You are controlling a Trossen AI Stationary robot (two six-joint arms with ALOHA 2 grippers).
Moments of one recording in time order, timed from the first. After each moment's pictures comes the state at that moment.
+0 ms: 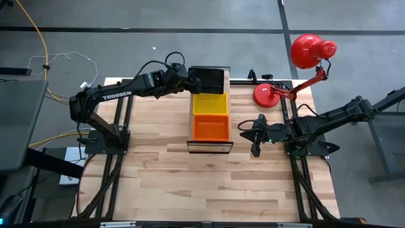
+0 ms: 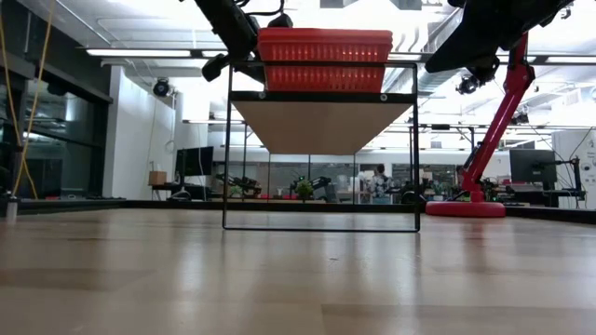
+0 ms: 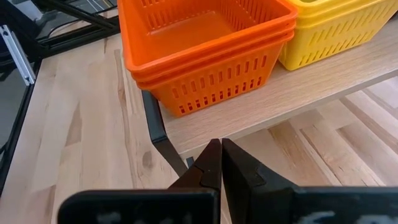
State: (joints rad) left arm 0.48 1.53 1.39 -0.56 -0.40 -0.76; right arm 0.28 0.92 0.66 -0.32 0.40 0.47
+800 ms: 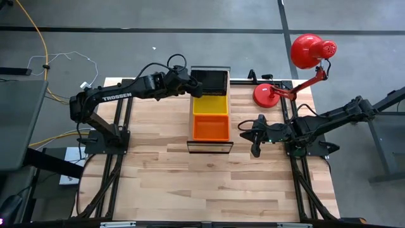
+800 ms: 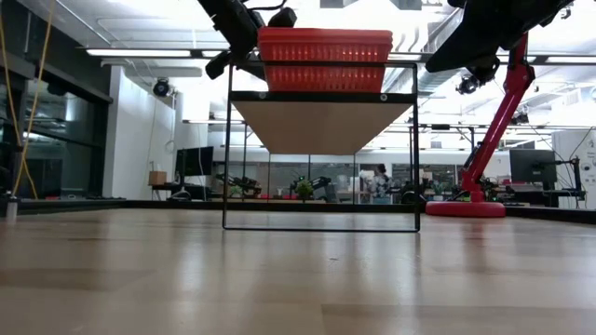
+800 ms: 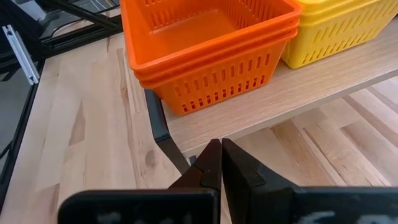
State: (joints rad) left arm 0.45 1.53 1.39 -0.55 -0.38 -0.73; right arm 0.28 0.92 0.66 -0.32 0.39 0.47
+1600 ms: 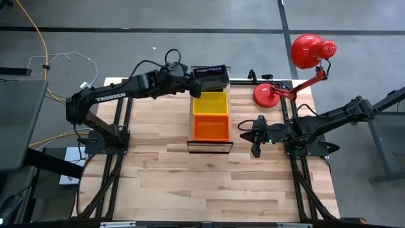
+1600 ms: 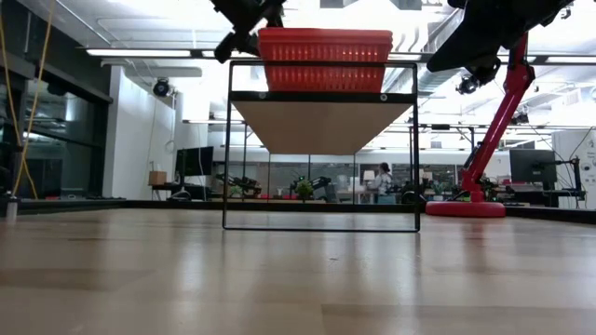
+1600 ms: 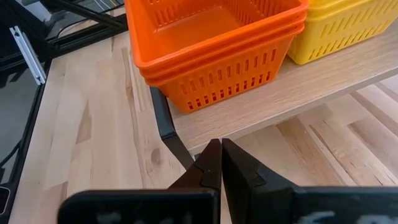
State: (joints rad) left arm 0.44 1.48 1.41 -0.48 -0.29 -0.63; right arm 0.28 0.92 0.66 -0.32 0.37 0.49
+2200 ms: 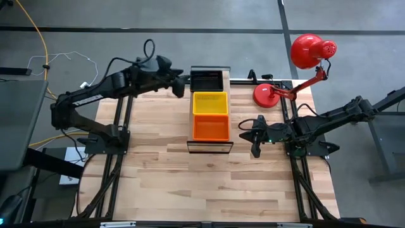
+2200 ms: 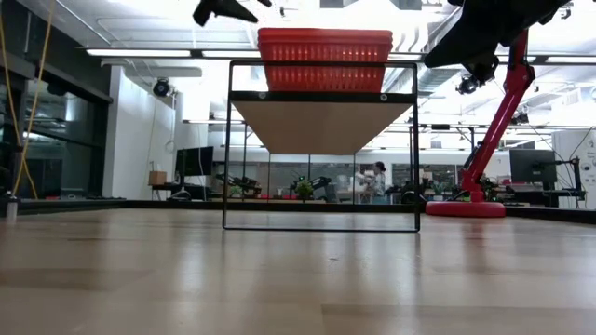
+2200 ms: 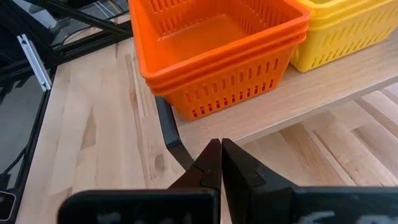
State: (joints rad) left arm 0.42 1.28 1.41 -0.52 -0.28 -0.39; right arm 0.28 0.92 0.66 -0.29 0.37 0.49
